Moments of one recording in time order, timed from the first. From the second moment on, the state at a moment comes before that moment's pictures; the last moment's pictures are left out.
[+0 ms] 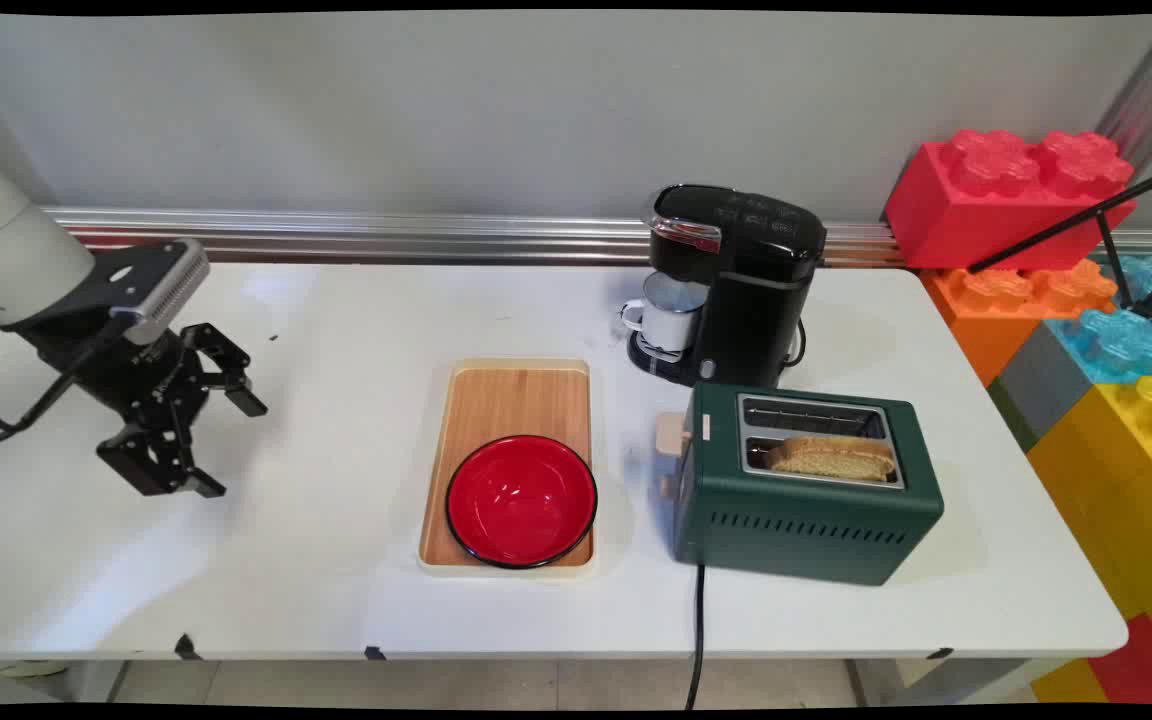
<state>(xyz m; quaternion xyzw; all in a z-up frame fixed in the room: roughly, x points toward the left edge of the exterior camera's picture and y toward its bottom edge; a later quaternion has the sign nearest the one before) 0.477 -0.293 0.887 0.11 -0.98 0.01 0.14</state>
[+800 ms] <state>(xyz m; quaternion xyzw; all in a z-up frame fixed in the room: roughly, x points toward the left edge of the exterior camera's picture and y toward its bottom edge) 0.449 -0.312 0.927 0.11 -0.93 0.05 0.36</state>
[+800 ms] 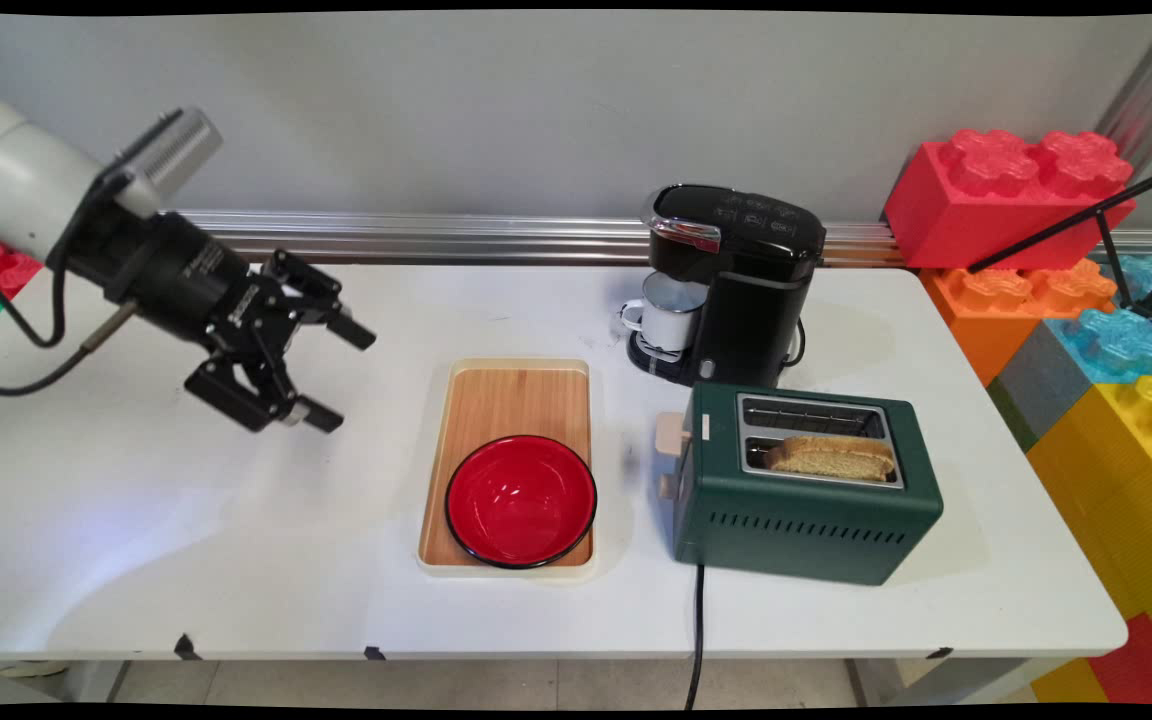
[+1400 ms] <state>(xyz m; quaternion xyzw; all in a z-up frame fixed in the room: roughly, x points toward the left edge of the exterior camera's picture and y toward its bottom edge) 0.453 -0.318 0.936 0.11 -0.90 0.06 0.42</state>
